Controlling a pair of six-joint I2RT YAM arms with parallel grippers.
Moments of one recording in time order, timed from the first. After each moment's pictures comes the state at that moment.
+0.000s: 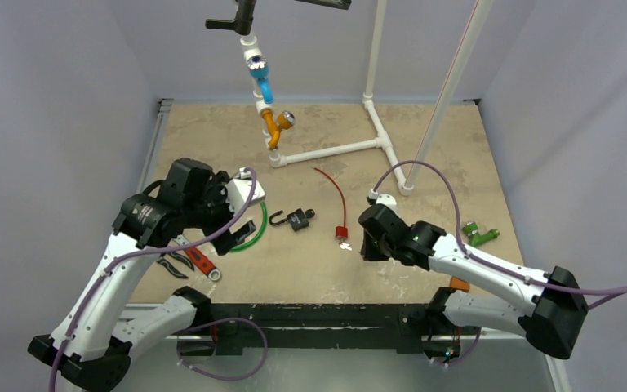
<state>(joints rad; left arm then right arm) -0.46 0.93 1.22 -1.19 0.24 0.52 0.90 1.08 0.72 -0.66 0.25 0.80</state>
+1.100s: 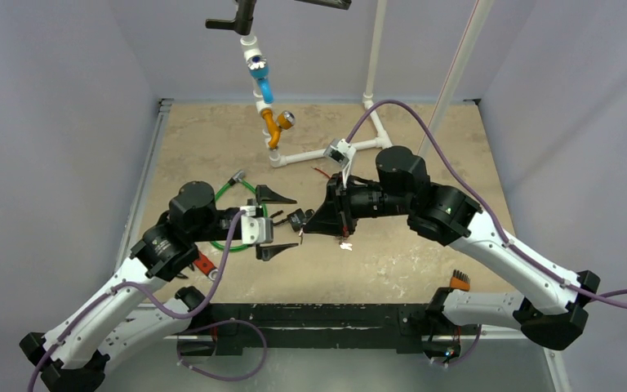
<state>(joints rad) -0.71 0.74 0.88 -0.34 0.69 0.53 0.94 1.13 1.33 -0.54 -0.49 0.47</state>
